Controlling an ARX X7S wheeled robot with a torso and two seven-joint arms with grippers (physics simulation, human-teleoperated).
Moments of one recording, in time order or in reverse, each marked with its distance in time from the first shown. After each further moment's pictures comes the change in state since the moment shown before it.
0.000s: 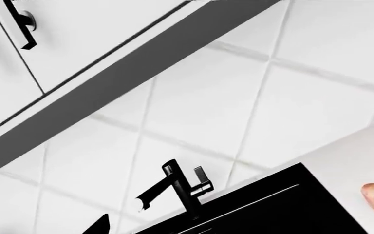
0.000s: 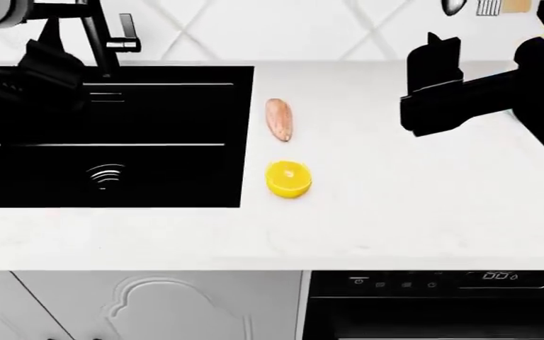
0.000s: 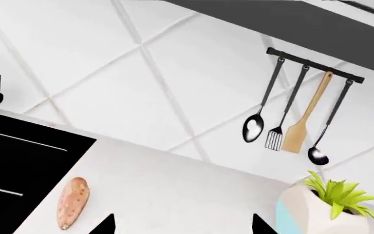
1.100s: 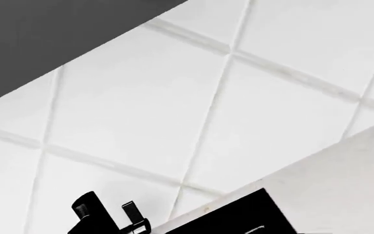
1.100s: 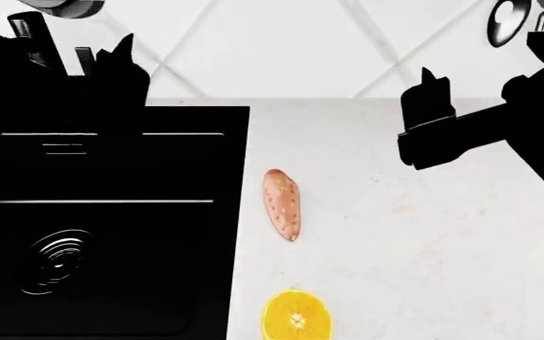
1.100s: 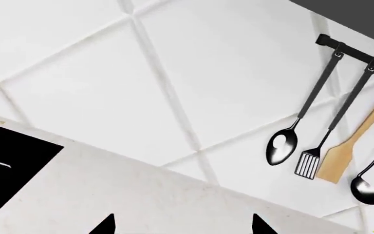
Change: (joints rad) left arm -0.092 0.073 0.165 -0.062 -0.155 0.145 -0.028; right arm 0.022 0.028 -0.064 -0.033 0.058 0.028 0.016
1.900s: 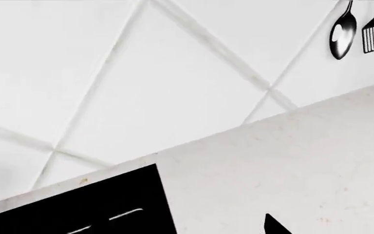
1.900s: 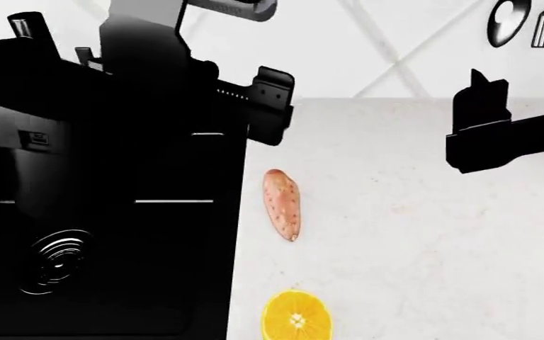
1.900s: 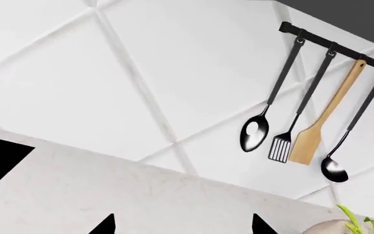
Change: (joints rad) left arm 0.206 0.364 0.085 -0.271 0.198 0.215 0.111; right arm -0.001 0.136 0.021 -0.043 0.012 -0.014 -0.016
